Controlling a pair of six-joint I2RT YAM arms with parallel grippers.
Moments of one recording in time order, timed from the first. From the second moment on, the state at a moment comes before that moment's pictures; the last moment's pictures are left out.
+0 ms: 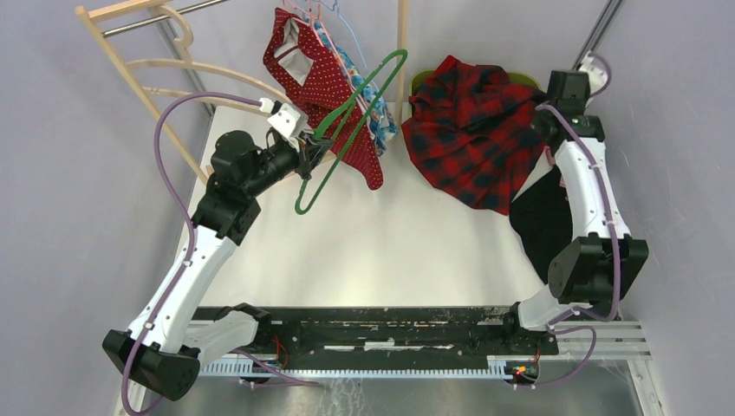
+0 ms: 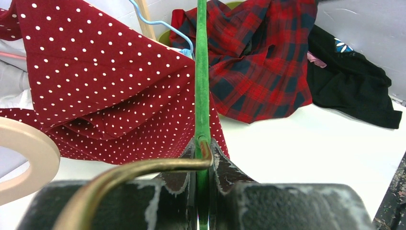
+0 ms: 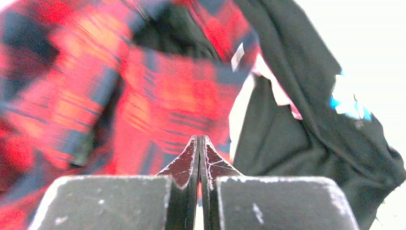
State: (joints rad) left arm -0.38 1.04 1.14 -0.13 0.40 0.07; right arm -0.07 1.58 1.56 -0.64 0.41 0.41
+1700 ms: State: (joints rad) left arm -0.38 1.04 1.14 -0.13 0.40 0.07; right arm -0.15 1.63 1.39 -0.51 0.24 0.69
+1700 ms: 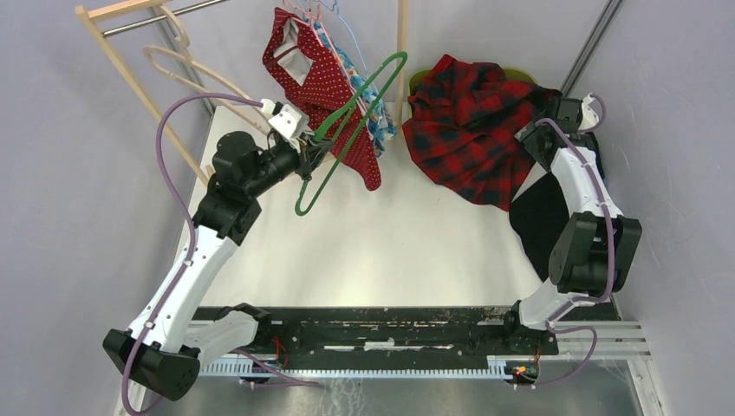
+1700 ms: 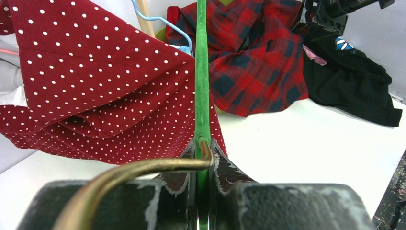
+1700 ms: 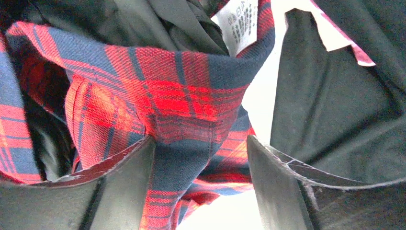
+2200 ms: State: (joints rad) left arm -0.38 1.08 1.14 -0.13 0.40 0.07; right arm -0.15 1.63 1.40 -0.48 0.26 0.72
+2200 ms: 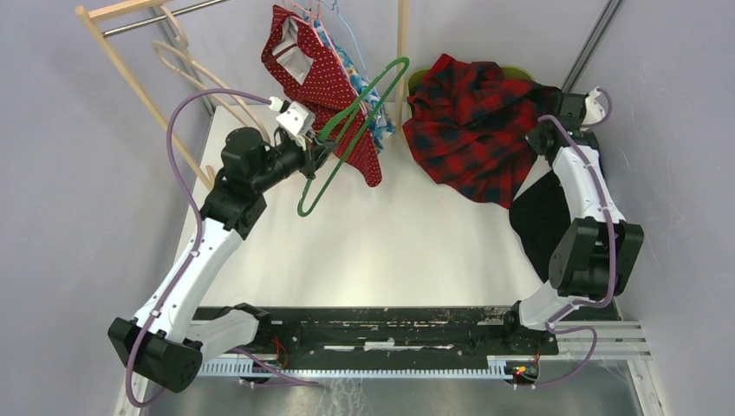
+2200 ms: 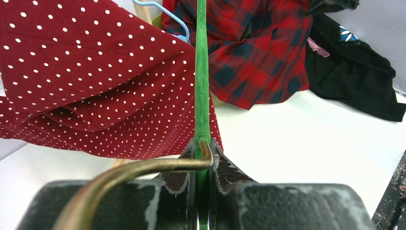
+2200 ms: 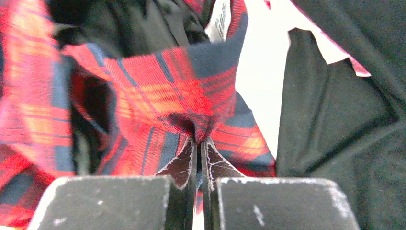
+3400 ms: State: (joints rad) left arm -0.38 1.14 1.18 -0.14 0.42 0.08; right arm 0.12 2.08 1.74 -0.33 0.04 0.92
